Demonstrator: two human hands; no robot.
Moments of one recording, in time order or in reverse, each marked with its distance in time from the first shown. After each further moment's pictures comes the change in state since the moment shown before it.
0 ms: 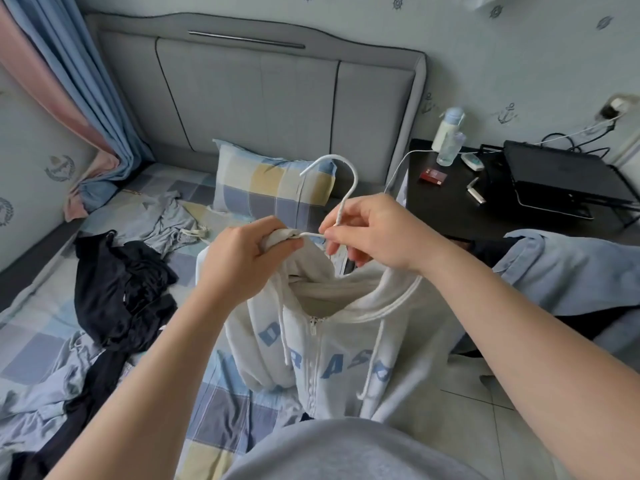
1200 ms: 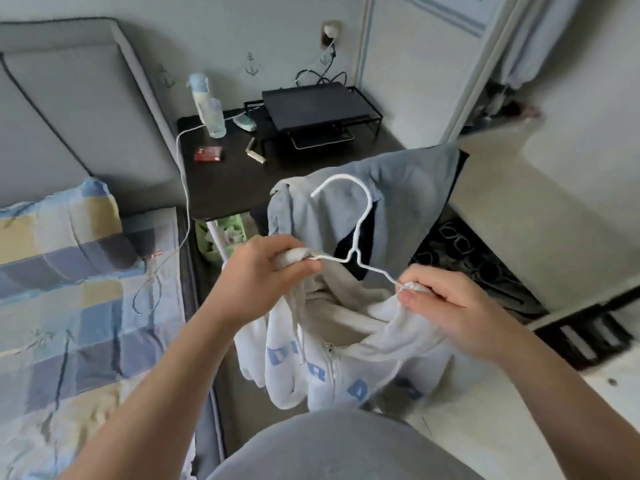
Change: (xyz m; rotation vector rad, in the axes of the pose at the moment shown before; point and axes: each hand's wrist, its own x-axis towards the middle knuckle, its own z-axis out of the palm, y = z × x) left_hand 0.014 0.276 0.270 -0.426 -0.704 0.301; right_hand -0.378 0.168 -0.171 -0.025 0.560 0.297
